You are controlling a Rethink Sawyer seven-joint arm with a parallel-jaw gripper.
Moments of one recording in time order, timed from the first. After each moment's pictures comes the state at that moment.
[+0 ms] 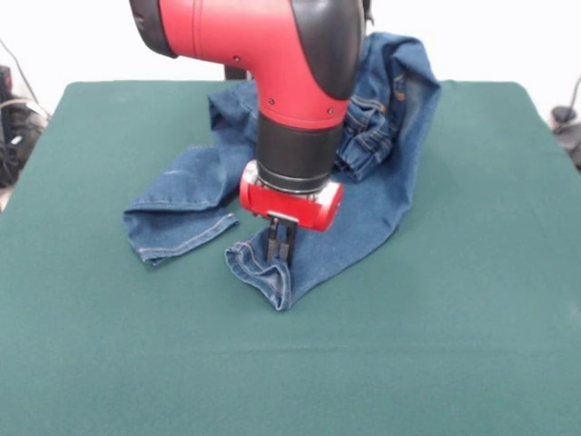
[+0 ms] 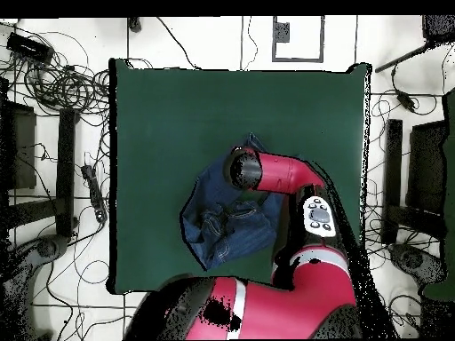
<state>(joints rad) -0.19 -0.31 -0.05 1.37 -0.12 0.37 2.00</state>
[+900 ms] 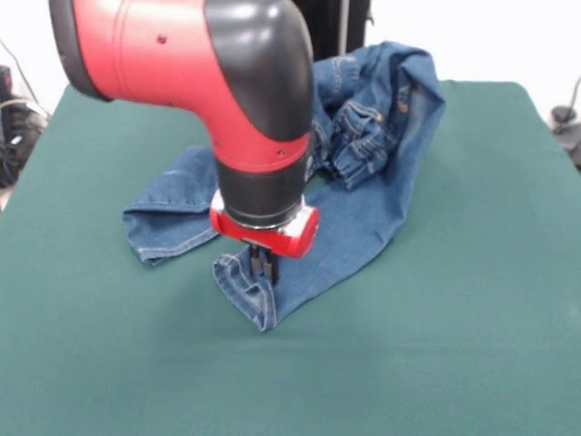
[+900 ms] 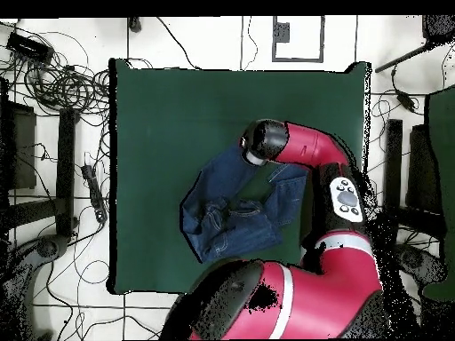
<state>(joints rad) -0.30 -0.24 0.07 1.13 -0.12 0.74 2.00</state>
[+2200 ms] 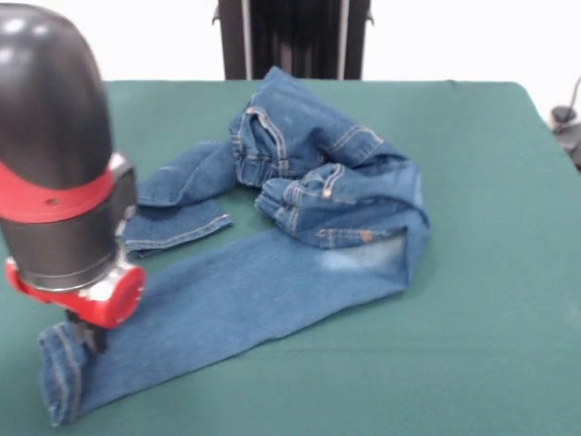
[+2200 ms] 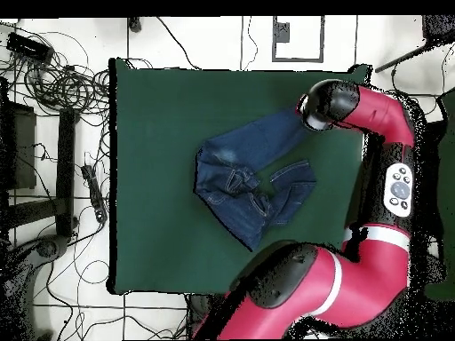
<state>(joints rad) -0.45 -0.06 0.20 0.57 -0.30 1.04 1.86</state>
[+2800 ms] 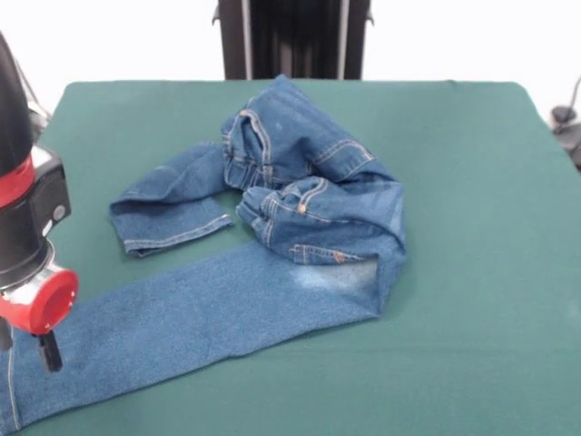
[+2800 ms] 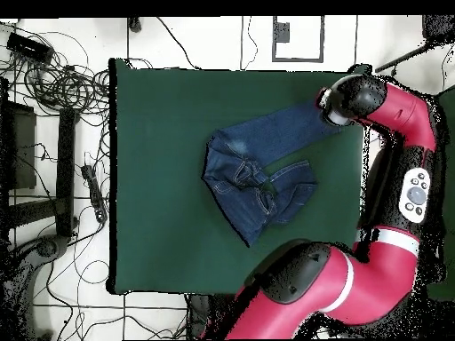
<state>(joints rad) -0.50 -0.03 0.24 0.44 -0.31 1.08 1.80</state>
